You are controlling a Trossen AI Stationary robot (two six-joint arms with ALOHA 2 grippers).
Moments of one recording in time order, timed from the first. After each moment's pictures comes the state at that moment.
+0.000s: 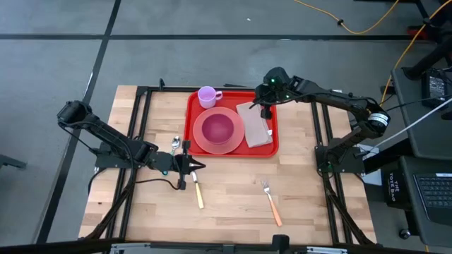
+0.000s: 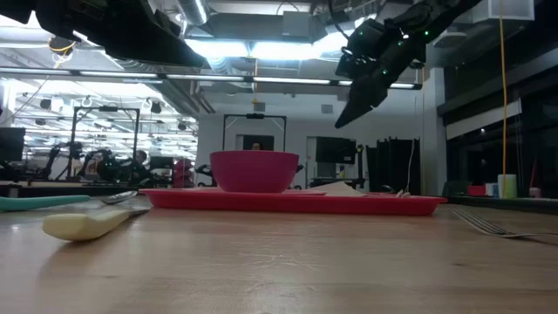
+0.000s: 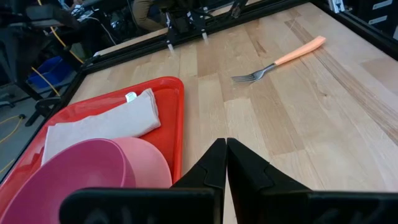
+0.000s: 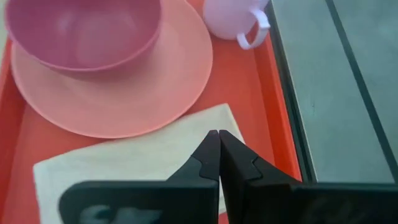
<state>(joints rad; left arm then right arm) -0.41 1.16 0.52 0.23 -0.45 0.09 -0.63 1.51 1.13 -0.44 -0.21 -0.51</state>
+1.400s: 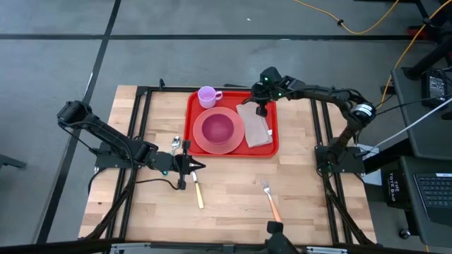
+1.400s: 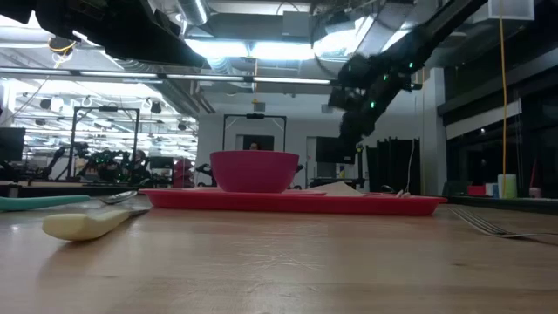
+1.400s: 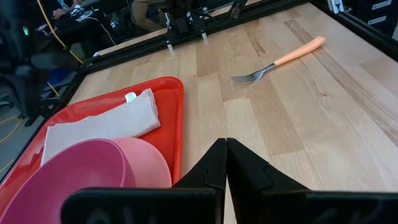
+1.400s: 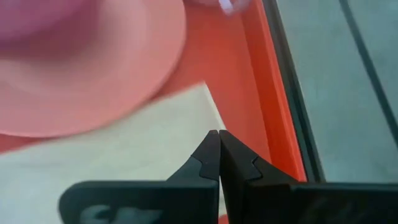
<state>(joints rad) -0.41 1.16 0.52 0.23 -0.45 0.09 -0.70 1.70 1.12 -0.32 -0.22 -0.53</state>
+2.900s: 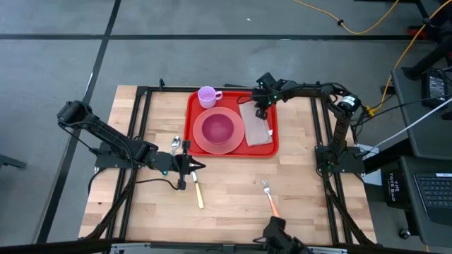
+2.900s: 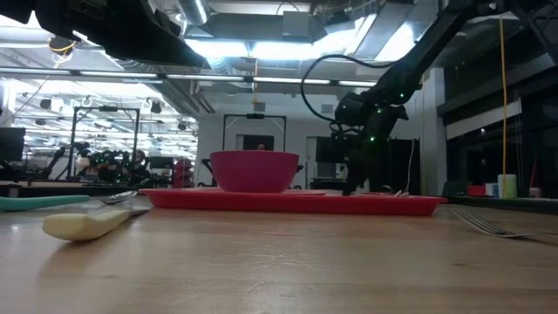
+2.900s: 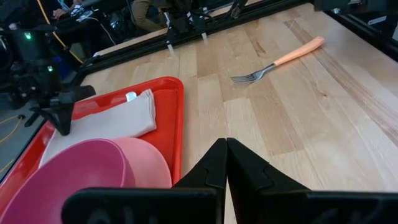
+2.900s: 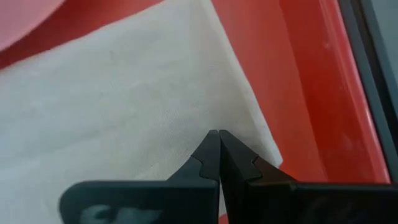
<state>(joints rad) -0.41 1.16 0.52 0.23 -0.45 0.09 -0.76 1.89 1.12 -0.33 -0.17 -0.48</state>
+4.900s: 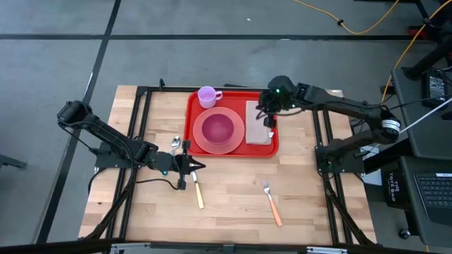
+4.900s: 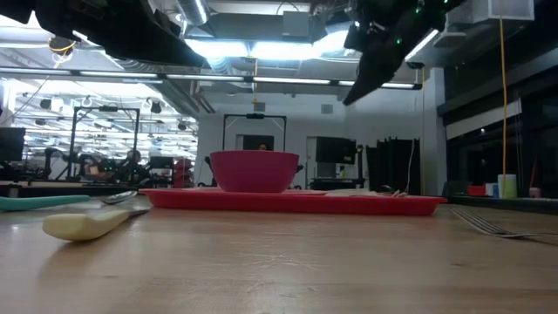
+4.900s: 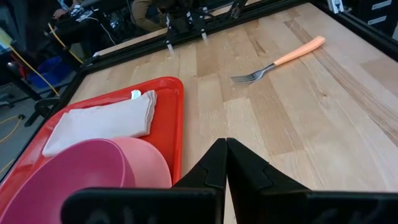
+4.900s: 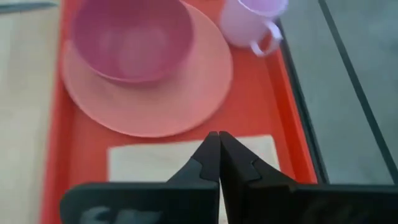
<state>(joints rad) -0.41 1.16 0.52 0.23 -0.45 0.09 -0.46 1.36 1.12 -0.57 -0.08 -0.36</state>
